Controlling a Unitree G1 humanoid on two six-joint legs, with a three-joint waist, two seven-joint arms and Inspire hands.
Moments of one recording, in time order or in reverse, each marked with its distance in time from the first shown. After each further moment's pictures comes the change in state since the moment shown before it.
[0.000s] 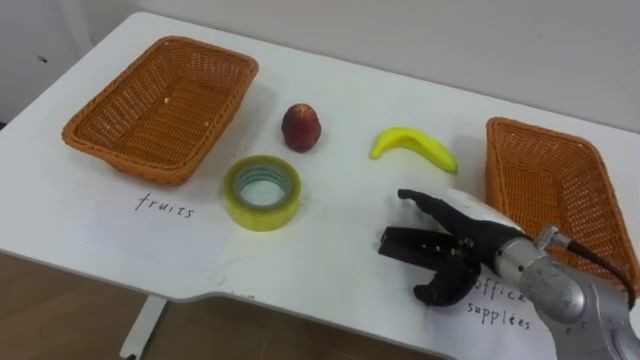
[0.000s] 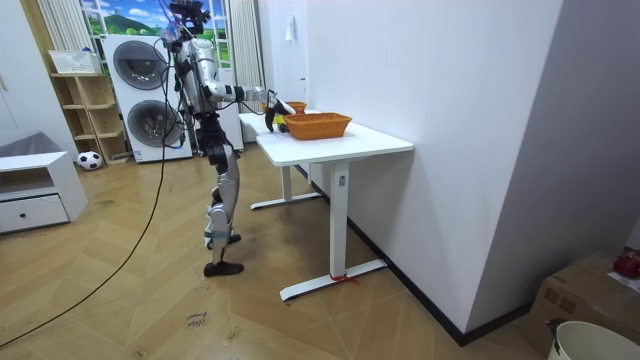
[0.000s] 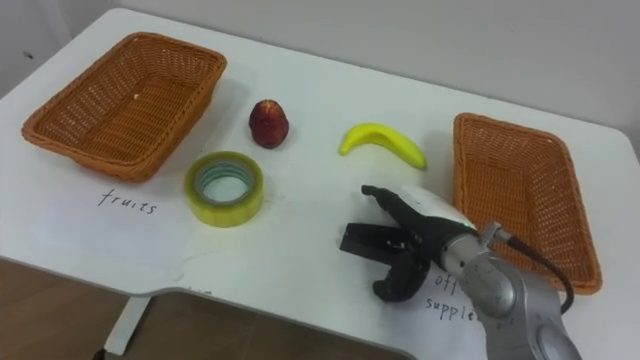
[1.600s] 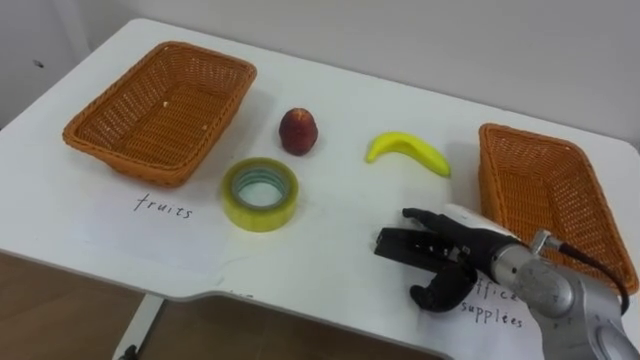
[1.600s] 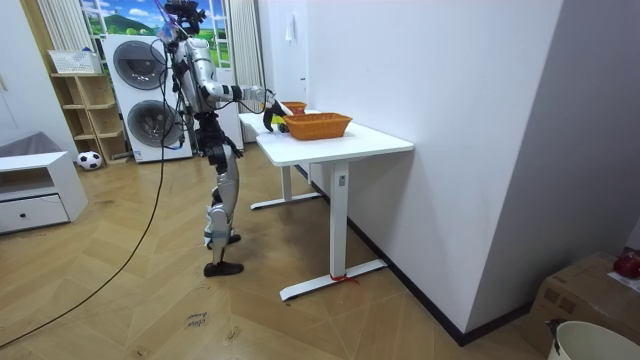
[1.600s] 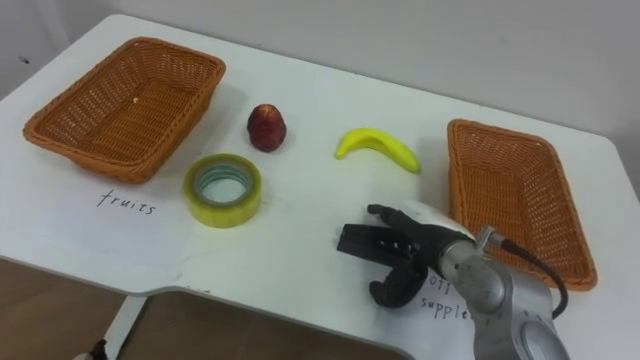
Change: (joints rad) left arm -0.009 -0.005 -0.010 -0.033 0.001 0.042 0.000; right arm -0.021 0.040 0.031 0.004 -0.074 0.094 0.112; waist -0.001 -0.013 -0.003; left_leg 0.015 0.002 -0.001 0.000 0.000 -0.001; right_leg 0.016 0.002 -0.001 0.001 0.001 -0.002
